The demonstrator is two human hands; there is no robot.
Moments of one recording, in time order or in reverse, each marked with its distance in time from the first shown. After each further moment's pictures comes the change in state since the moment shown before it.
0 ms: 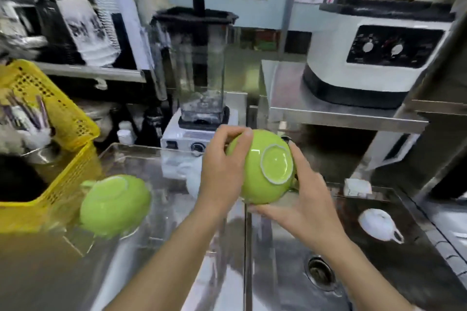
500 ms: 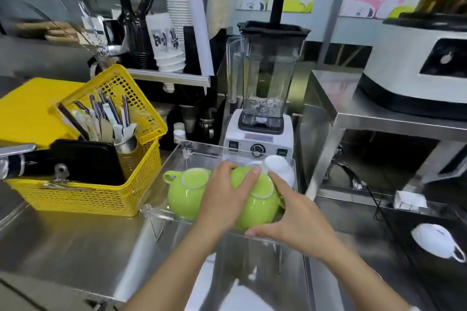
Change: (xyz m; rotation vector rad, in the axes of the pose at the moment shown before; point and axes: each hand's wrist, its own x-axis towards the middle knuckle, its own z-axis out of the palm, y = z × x) left_hand -0.025 -0.029 -0.138 0.449 -0.046 -0.159; right_hand -0.015 -0.079 0.094 -0.087 -0.385 0.076
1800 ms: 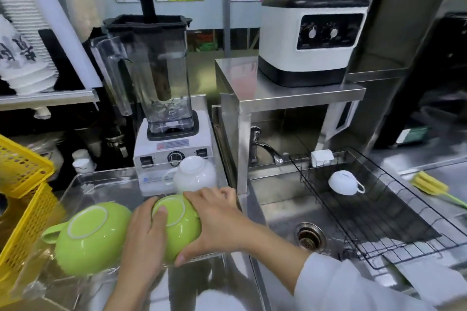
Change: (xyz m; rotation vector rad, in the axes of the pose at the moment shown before) left_hand 0.004 -0.031 0.026 0.104 -0.094 -0.086; right_hand 0.020 0.022 0.009 -0.160 -0.065 -0.066
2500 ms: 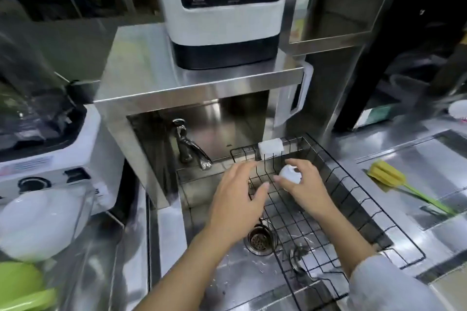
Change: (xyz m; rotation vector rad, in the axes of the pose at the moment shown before) left_hand 0.007 0.140 0.287 0.117 -0.456 0.438; right_hand -0.091 0.329 -0.080 0.449 0.514 0.674
